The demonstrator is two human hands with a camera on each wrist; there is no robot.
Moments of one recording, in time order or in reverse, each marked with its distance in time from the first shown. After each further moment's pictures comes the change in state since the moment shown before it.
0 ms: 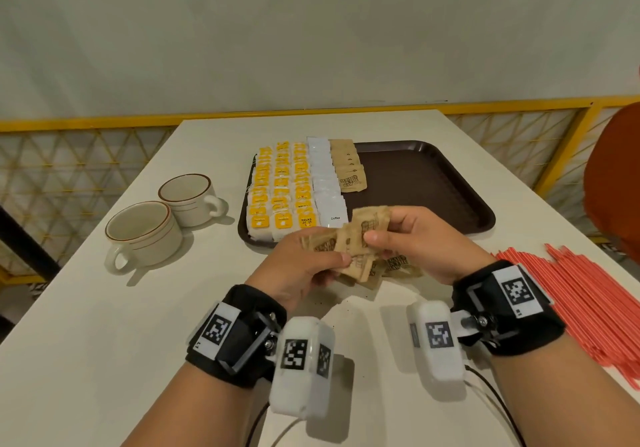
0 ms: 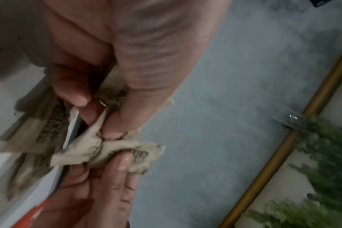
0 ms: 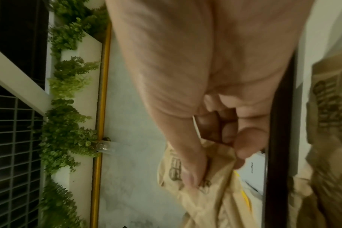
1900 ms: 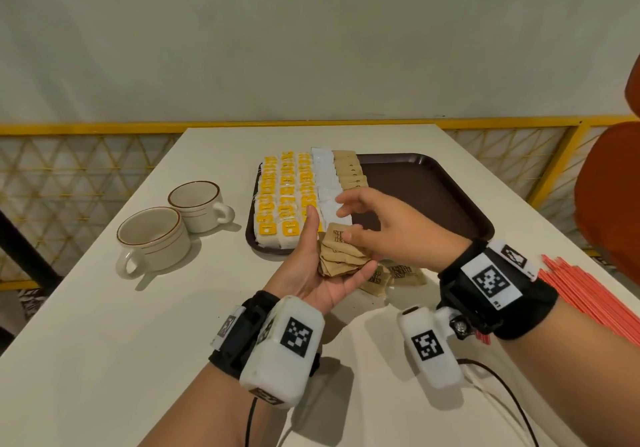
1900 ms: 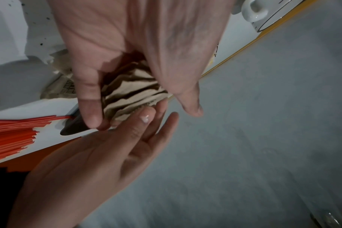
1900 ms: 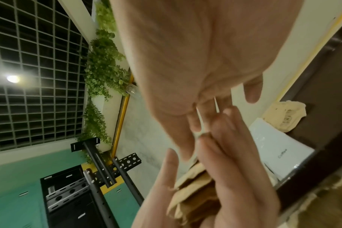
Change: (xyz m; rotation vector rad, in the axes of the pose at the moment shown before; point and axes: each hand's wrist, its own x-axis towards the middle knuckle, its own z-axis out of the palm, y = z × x) left_hand -0.006 0.015 0.014 -0.680 -0.128 -0.235; right_hand 0.018 -0.041 0.029 -0.699 -0.014 -0.121
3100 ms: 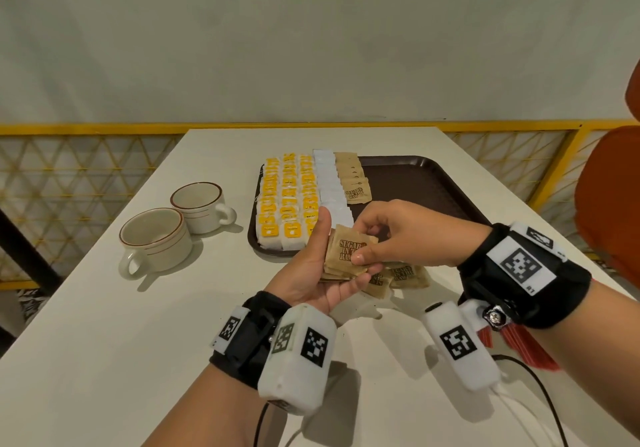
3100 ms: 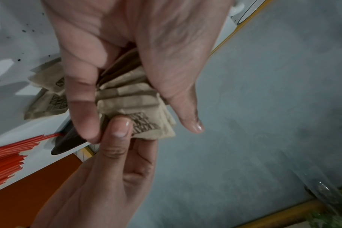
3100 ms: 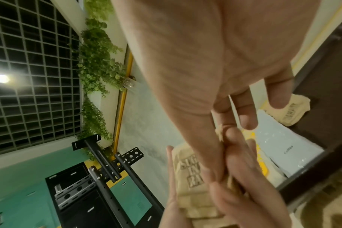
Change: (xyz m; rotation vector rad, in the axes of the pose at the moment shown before) left_hand -0.007 0.003 -0.001 0.274 -0.024 0.023; right_hand -0.009 -0.015 -0.018 -0.097 -0.221 0.043
